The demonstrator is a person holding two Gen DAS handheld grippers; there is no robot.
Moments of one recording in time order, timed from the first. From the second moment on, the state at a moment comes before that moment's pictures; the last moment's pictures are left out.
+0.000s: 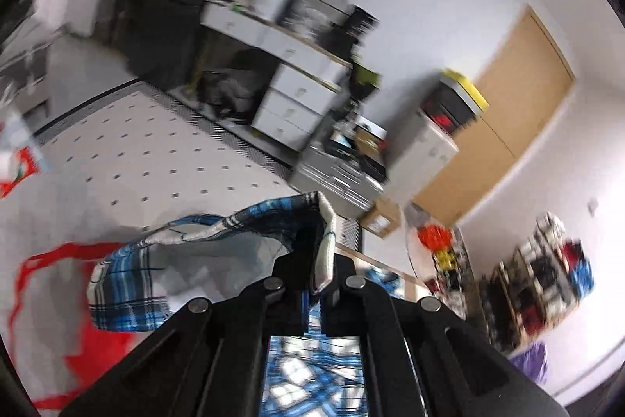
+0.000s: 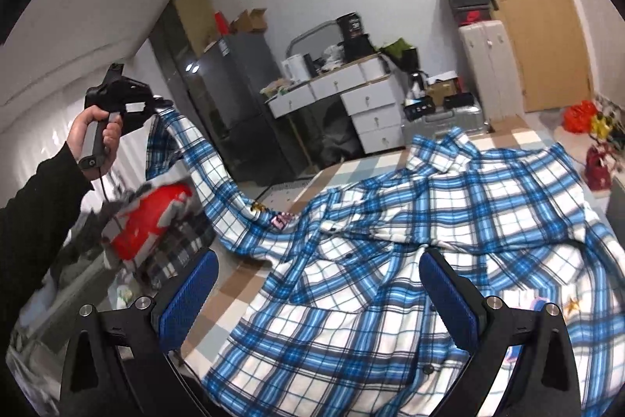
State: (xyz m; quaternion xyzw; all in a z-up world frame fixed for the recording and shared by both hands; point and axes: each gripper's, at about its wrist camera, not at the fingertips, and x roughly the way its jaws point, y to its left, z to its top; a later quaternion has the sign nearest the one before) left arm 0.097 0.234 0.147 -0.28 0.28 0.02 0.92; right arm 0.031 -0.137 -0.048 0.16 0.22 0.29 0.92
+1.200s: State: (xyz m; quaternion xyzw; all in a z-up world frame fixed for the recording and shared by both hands) left arm 0.161 -0.127 -0.144 -0.01 0.62 -0.31 0.72; right arm -0.020 -0.293 -0.066 0.32 0.15 0.17 0.92
